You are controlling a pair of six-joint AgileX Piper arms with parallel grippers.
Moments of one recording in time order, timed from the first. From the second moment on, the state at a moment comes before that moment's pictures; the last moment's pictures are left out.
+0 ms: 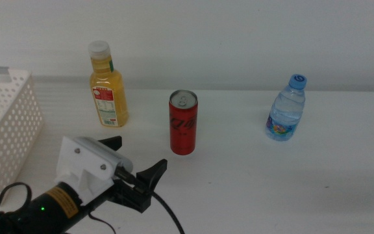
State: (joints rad) left arm -0.40 1.61 -0.26 0.23 -1.04 -0.17; right arm 0.00 0.00 -0.01 -0.04 0.12 -0.07
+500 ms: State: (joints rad) left arm -0.55 1.81 -0.44 0.07 -1.04 -0.15; right arm 0.00 0.00 -0.01 -0.04 0.12 -0.07
